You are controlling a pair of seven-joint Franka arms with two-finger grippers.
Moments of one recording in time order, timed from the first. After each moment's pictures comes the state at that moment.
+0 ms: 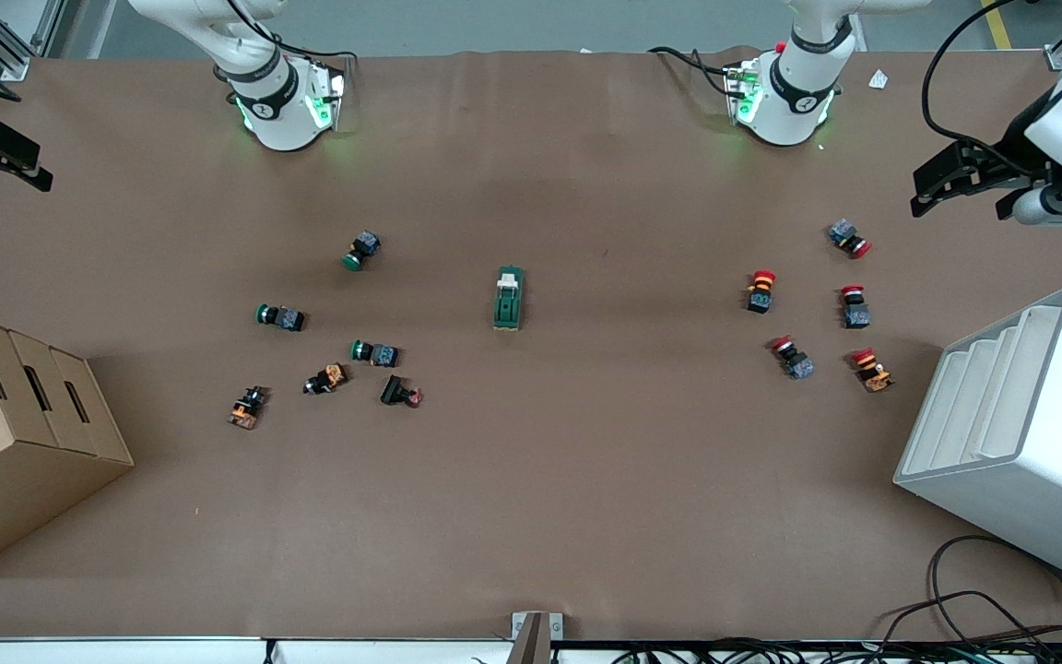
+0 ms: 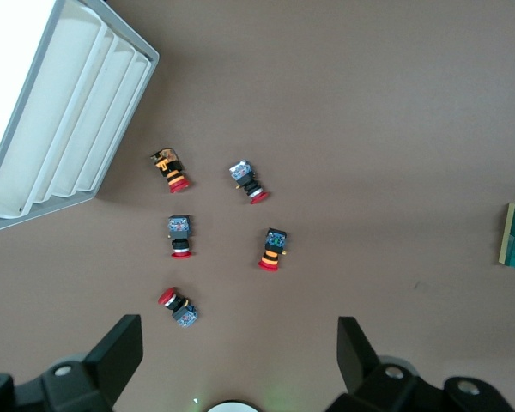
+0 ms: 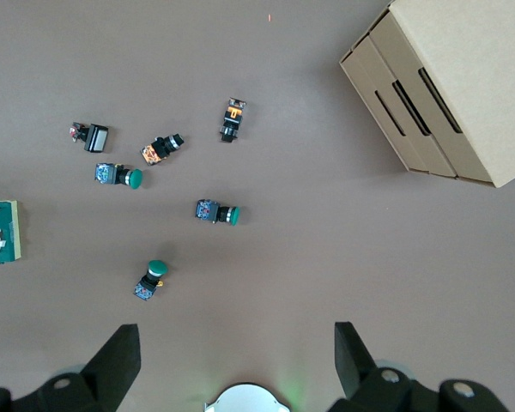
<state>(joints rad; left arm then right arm) -0.06 -0.04 -0.07 -1.55 -0.03 1.48 -0.08 0.01 -0.10 -0.07 -1.54 0.01 1.38 -0.07</state>
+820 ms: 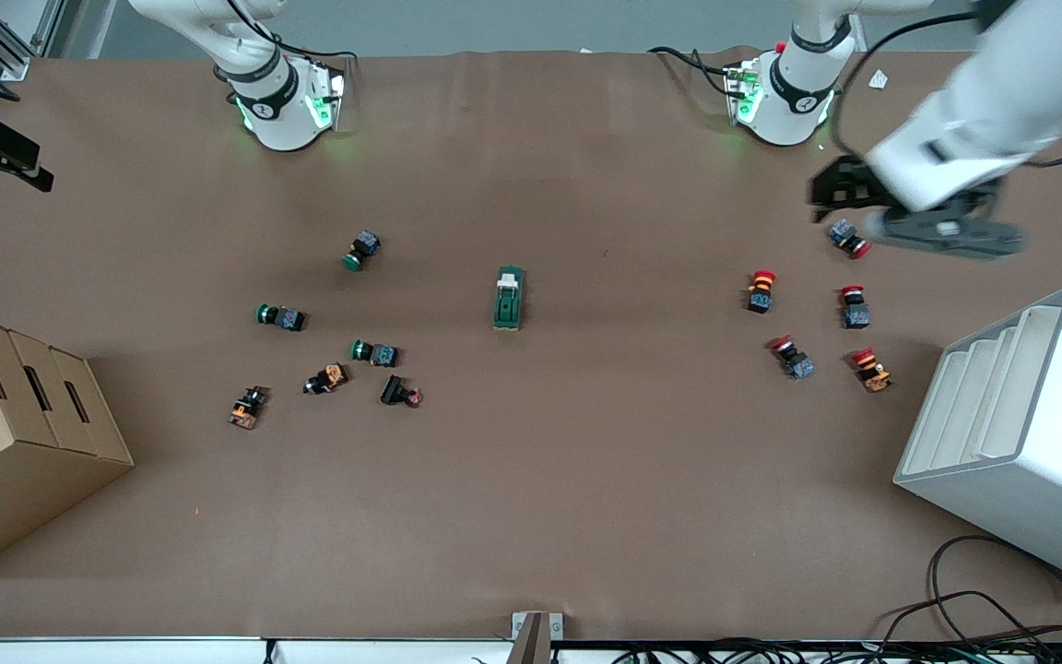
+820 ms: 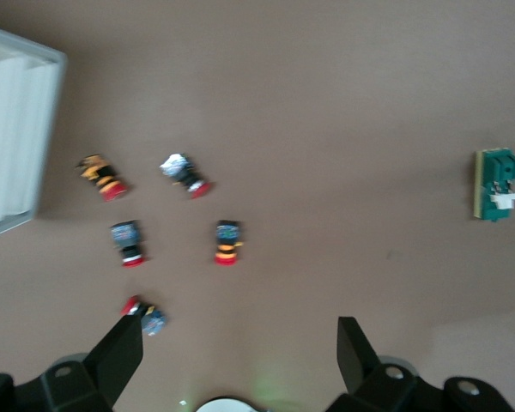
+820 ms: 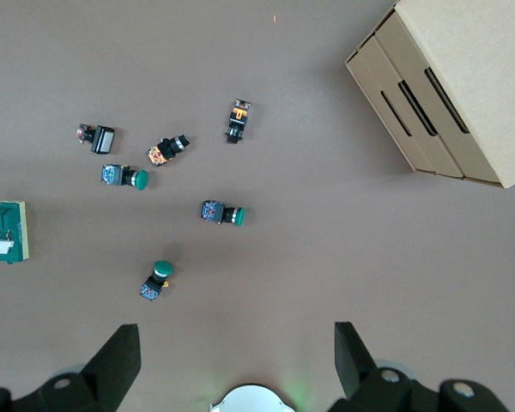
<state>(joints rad) -0.14 0.06 -0.23 -1.55 -0.03 1.51 -0.14 0.00 -0.10 -0.08 -1.54 0.02 1.38 -0.07</state>
